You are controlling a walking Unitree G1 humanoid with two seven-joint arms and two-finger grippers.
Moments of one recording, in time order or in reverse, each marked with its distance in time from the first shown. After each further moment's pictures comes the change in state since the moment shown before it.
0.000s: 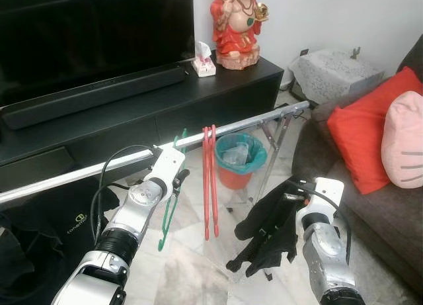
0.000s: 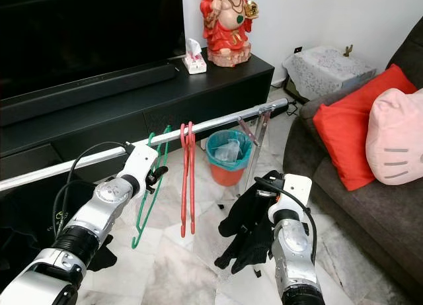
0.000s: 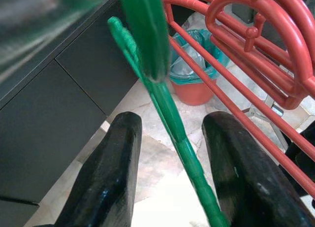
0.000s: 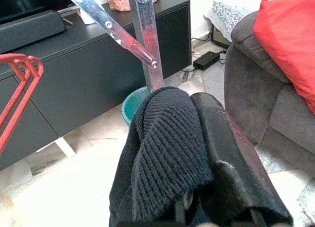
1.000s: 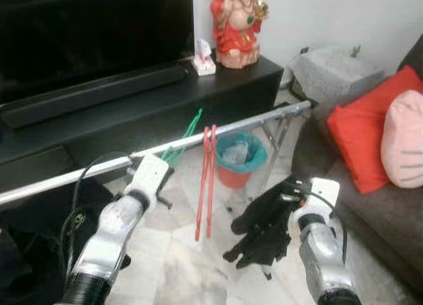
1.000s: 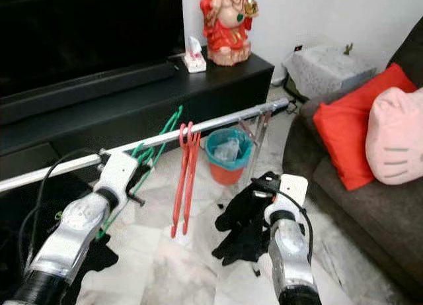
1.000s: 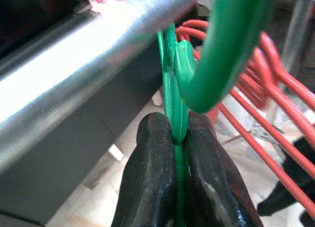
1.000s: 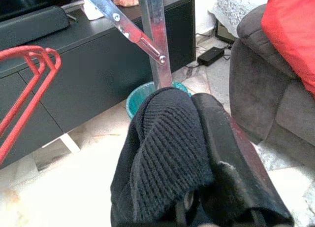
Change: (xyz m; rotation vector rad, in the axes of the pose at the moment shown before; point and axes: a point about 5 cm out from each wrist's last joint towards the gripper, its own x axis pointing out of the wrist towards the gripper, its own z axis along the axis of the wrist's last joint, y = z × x) left arm -0.063 0.008 -0.009 0.000 -0.155 0.022; right arm -0.001 0.006 -0.003 0.008 0.013 0.015
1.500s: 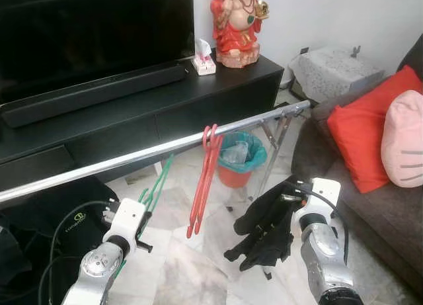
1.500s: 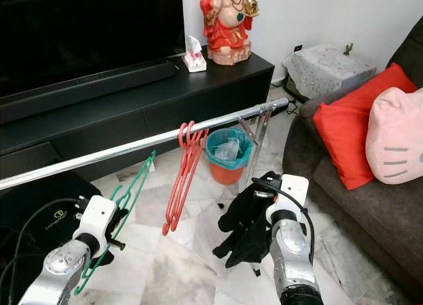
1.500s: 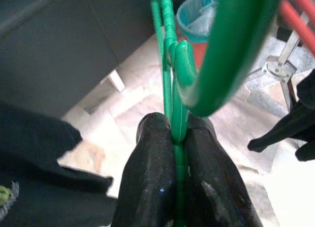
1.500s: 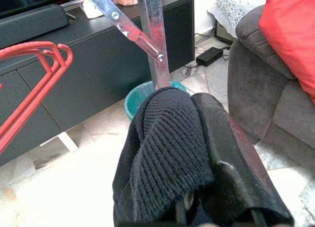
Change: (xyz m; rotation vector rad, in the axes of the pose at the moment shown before) left arm -0.043 -0.005 -0.075 -0.113 0.240 0.100; right arm 0.001 -0.002 0.000 -0.009 0.001 -0.001
